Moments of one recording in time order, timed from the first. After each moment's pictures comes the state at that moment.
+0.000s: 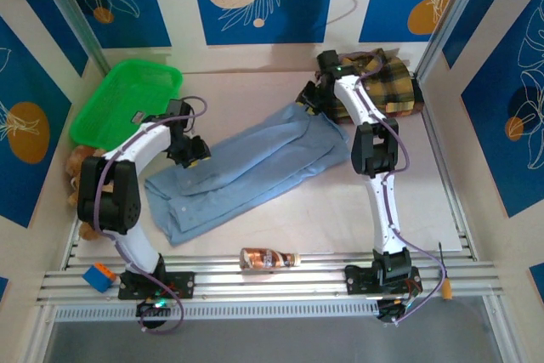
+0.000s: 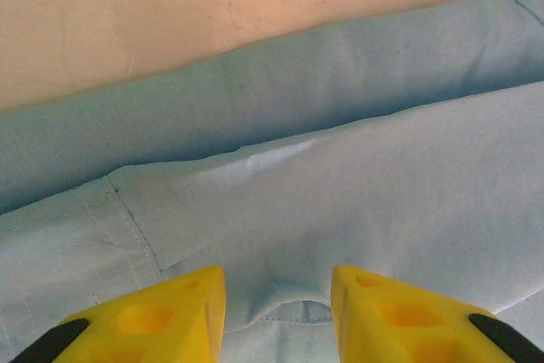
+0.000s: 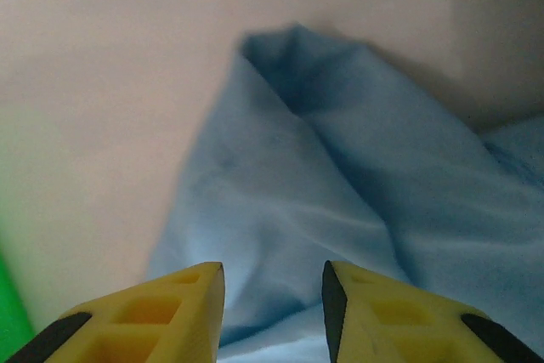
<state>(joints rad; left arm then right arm) -0.18 1.74 1.23 -0.79 0.20 -0.54 0.22 2.53 2.39 -1.03 -0.36 0.72</state>
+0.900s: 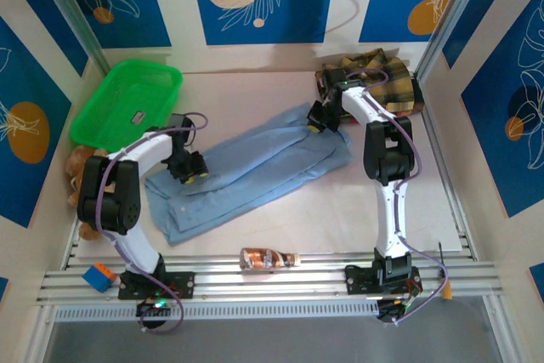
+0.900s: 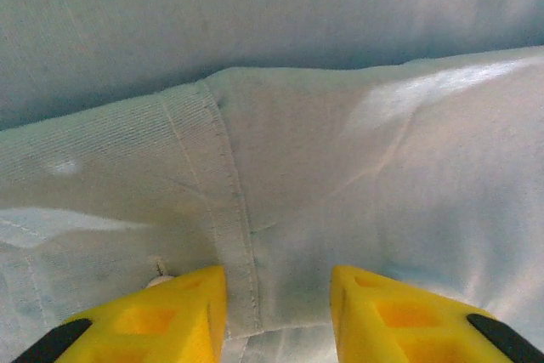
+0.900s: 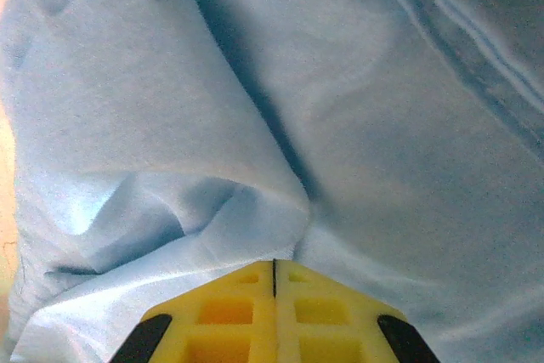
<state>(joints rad) -0.17 1.74 1.09 -0.78 0.17 -0.55 0.19 2.28 1.89 -0.90 -0.37 0.66</state>
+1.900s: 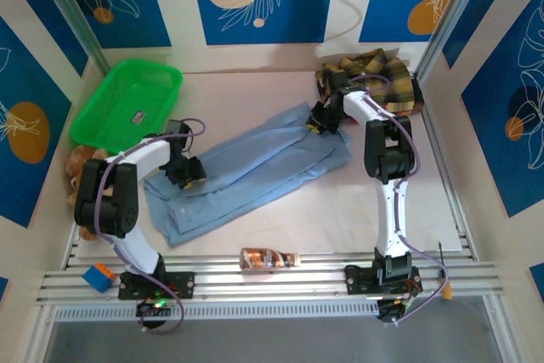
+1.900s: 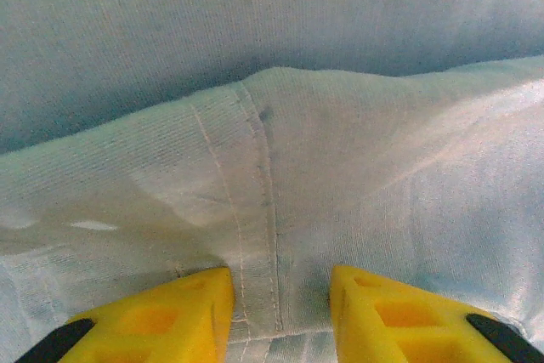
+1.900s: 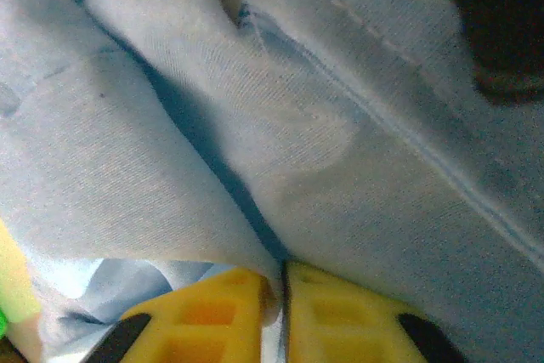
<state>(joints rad) -0.15 1.71 1.01 -0.72 0.18 -0.55 0.18 2.32 1.86 -0.77 -0.41 0.73</state>
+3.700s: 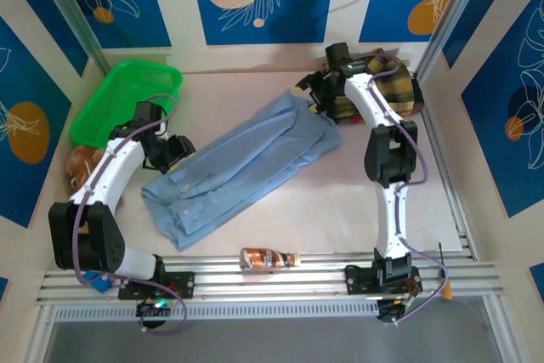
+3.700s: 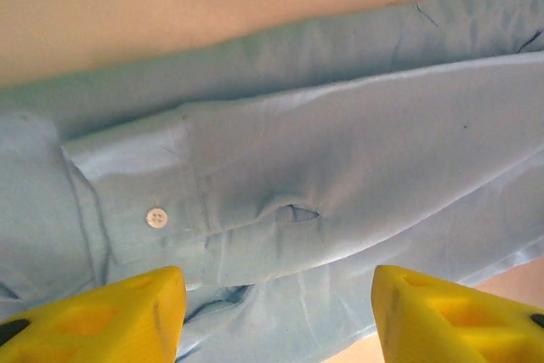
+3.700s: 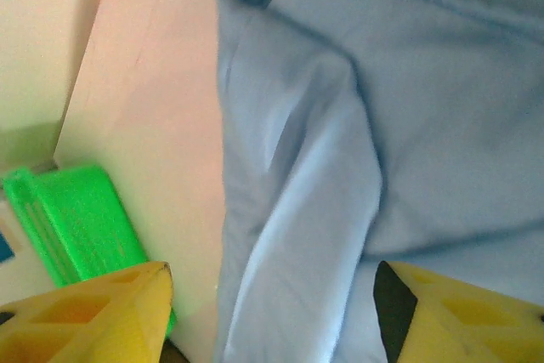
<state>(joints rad) -0.05 1.44 1.15 -0.89 0.23 -0.60 0.22 2.20 2.06 -0.88 -0.42 1.00</state>
